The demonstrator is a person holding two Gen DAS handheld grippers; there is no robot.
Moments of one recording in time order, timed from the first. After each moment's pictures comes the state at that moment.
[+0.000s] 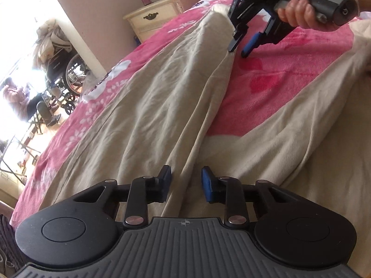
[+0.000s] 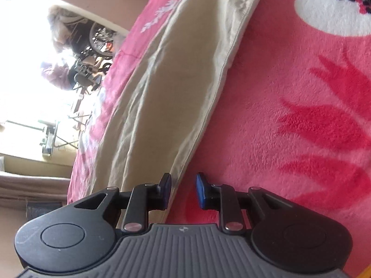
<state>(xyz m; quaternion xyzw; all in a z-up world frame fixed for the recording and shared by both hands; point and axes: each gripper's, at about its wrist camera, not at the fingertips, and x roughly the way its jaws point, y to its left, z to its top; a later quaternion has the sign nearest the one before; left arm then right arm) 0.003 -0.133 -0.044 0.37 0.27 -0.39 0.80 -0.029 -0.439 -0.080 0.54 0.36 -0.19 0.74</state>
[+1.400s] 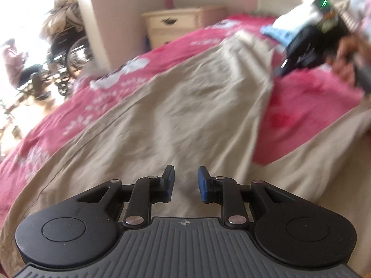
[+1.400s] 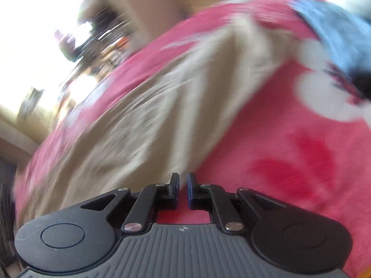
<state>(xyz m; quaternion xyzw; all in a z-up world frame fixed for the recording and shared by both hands) 0.051 -0.112 -0.036 0.24 0.32 -0.41 0.82 -0.052 -0.444 -0.043 0.38 0.36 -0.24 0.82</state>
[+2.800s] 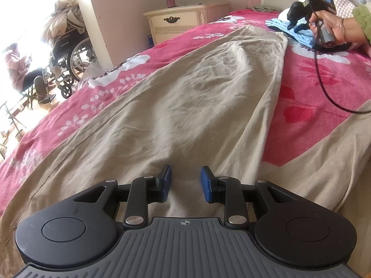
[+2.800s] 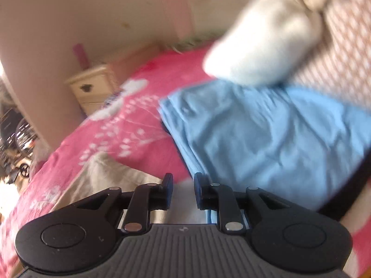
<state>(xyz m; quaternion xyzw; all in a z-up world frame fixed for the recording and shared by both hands) 0.054 -0.114 -0.047 0.25 0.30 -0.40 0.83 -0.053 -0.627 -0.057 0.30 0.22 -0.48 0.79</state>
